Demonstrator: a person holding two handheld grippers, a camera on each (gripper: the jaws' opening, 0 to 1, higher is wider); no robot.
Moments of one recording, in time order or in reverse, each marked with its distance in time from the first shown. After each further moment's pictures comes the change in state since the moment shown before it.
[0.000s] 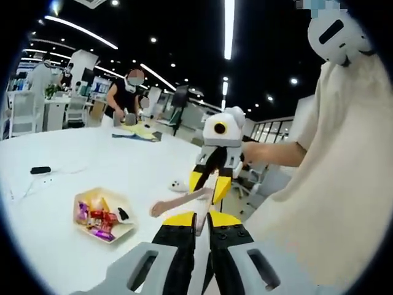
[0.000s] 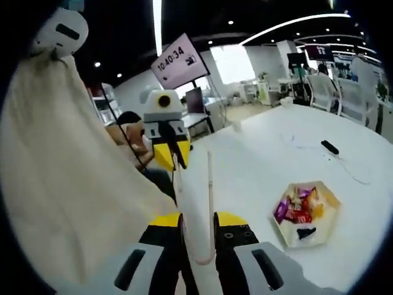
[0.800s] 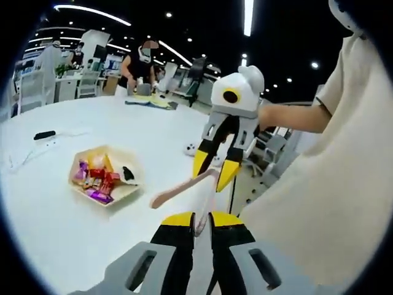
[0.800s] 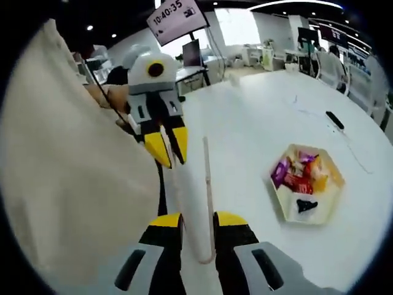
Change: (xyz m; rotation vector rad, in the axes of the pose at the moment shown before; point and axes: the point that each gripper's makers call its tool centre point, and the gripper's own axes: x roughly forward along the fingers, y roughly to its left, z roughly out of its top) left arm 0.035 0.031 -0.089 -0.044 0.183 0.128; right arm 0.028 -0.033 -0.080 -0.044 0.289 -0.027
